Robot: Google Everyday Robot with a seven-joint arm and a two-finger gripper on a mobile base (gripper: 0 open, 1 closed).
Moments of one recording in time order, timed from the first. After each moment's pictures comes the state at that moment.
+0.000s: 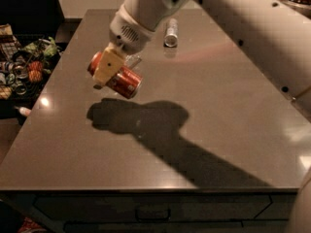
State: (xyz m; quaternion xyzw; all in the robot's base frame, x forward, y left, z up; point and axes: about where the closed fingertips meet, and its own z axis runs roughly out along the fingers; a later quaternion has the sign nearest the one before) arm 0.546 0.104 0.940 -0.61 0.73 0.26 0.20
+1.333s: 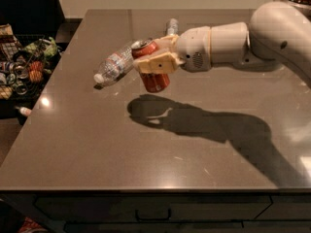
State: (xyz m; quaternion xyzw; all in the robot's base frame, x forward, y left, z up) arm 0.567 0.003 0.963 -0.47 0.64 0.36 0.48
